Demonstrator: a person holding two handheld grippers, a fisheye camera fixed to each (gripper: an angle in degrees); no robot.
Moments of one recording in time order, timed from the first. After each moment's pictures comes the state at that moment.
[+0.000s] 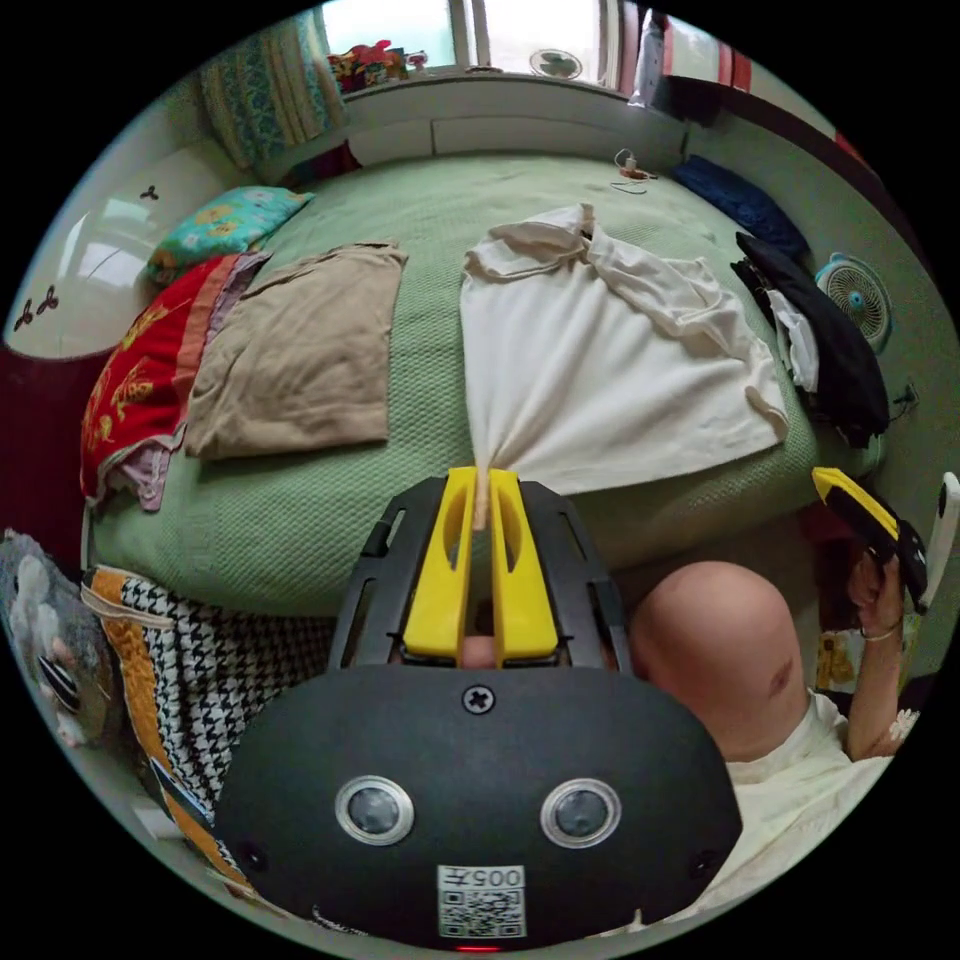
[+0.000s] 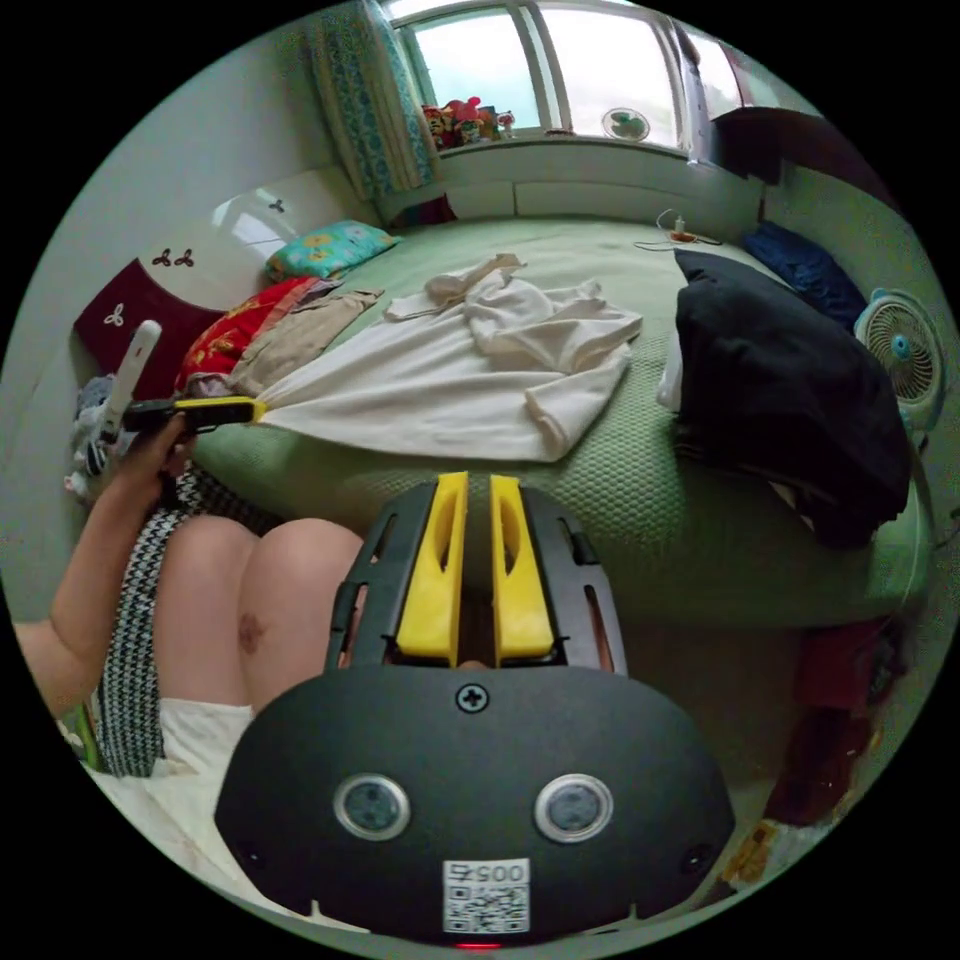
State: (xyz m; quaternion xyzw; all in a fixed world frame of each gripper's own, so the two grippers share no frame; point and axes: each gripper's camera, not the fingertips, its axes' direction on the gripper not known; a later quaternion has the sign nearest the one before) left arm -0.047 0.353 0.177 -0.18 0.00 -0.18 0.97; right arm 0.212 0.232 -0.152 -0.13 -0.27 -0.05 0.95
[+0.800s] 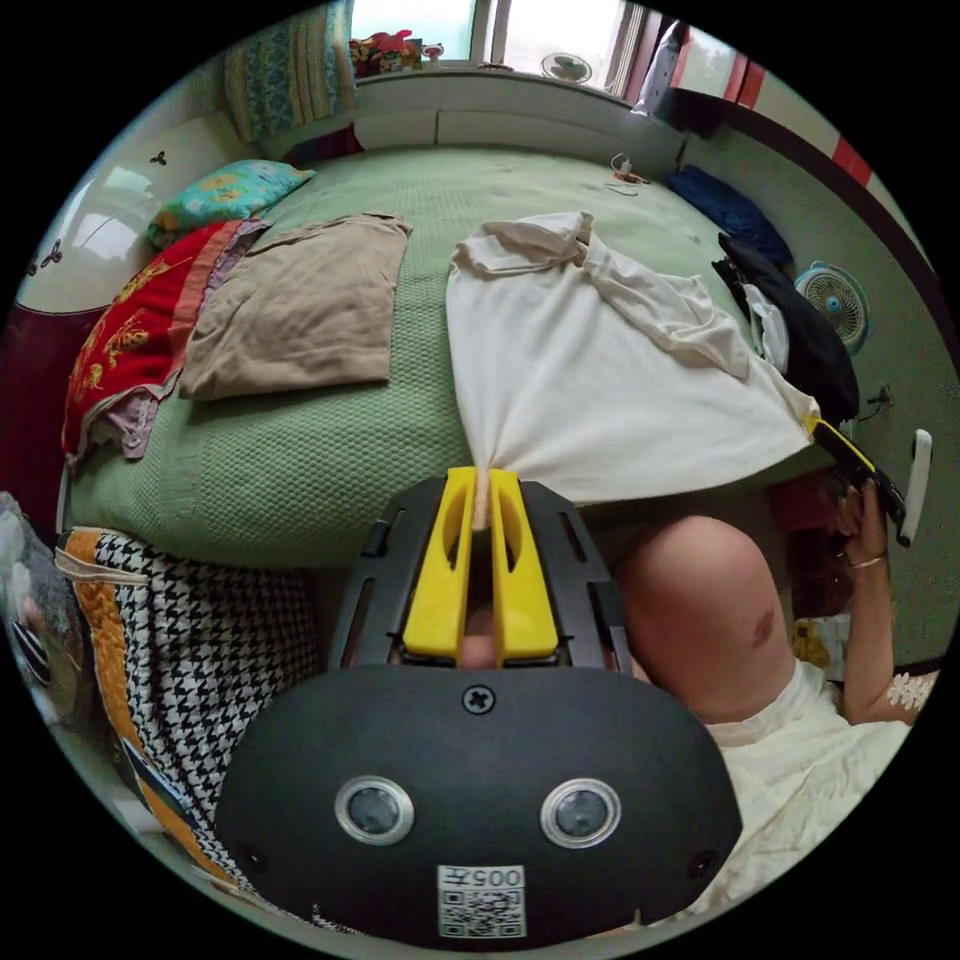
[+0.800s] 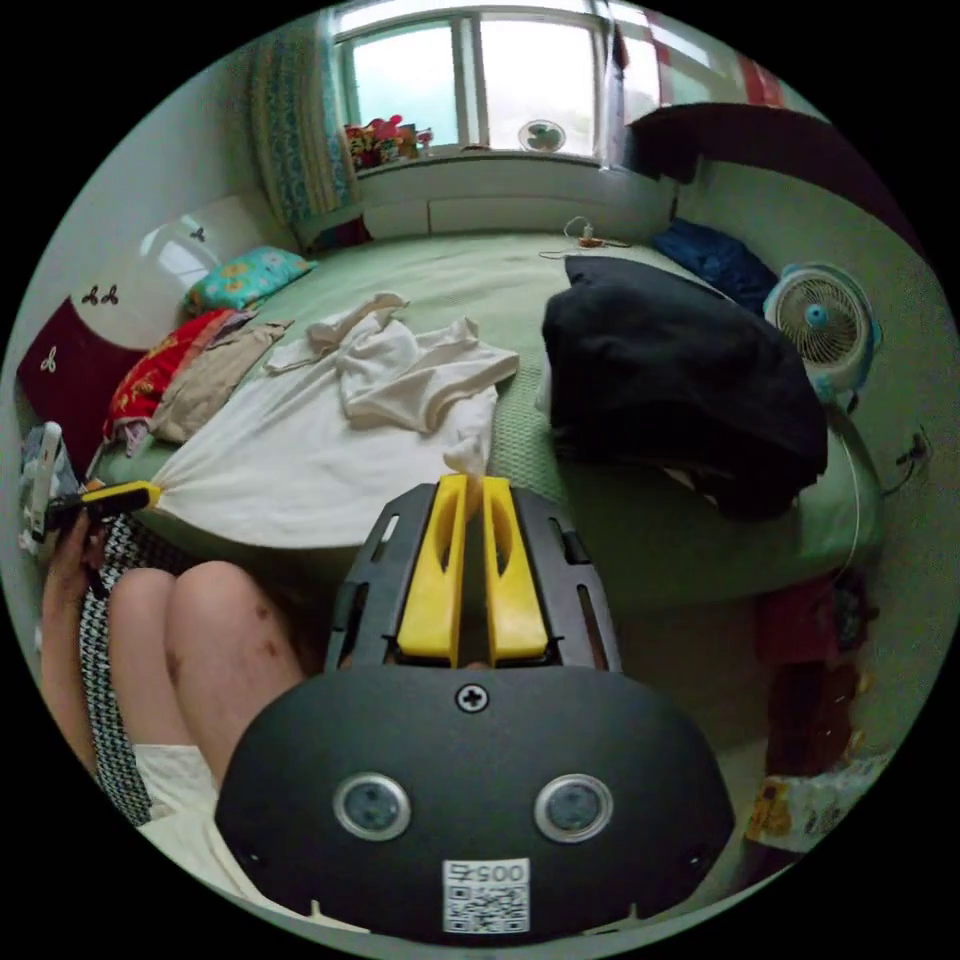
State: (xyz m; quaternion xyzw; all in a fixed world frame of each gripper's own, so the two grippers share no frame) left arm -0.064 0.397 0.148 -0.19 0.04 -0.20 0.96; right arm 0.239 0.222 -0.132 -0.12 -0.19 0.01 0.97
